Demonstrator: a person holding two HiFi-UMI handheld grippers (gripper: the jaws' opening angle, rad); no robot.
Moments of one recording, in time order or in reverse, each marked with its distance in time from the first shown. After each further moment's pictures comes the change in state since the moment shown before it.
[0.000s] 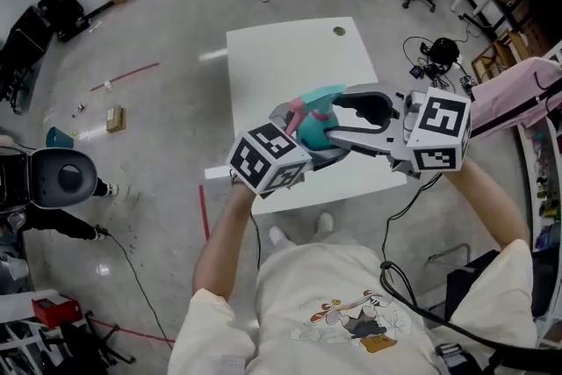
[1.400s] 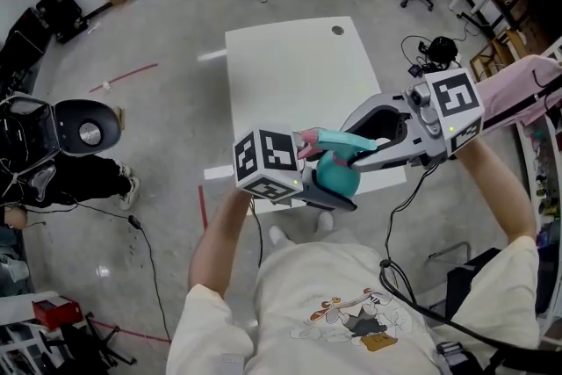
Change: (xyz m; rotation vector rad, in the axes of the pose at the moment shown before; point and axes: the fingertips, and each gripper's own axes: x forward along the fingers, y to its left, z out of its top) left arm -0.009 -0.105 -0.004 0.151 0.030 -0.641; right arm -0.030 0.056 0.007 -0.029 -0.006 0.563
